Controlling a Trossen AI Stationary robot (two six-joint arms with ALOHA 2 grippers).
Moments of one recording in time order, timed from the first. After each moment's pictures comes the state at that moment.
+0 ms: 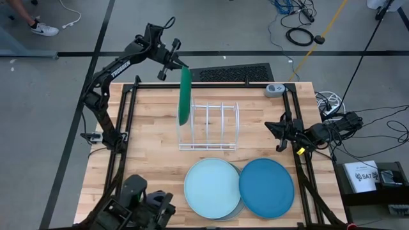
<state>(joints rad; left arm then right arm) 1.03 1.77 1.61 -0.55 1.44 1.13 0.40 0.00 0.02 0.27 0.74 0.02</state>
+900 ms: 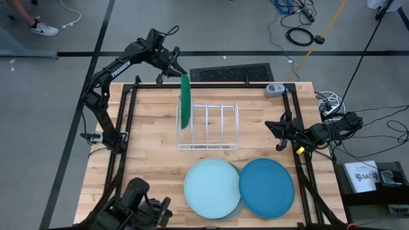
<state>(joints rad) 1.03 1.77 1.61 -0.84 1.34 1.16 0.40 0.00 0.02 0.28 0.76 0.04</state>
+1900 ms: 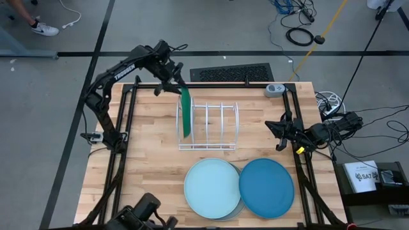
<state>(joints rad) 0.92 1.76 1.61 -1.20 1.23 1.26 0.40 0.00 0.02 0.28 0.76 0.04</state>
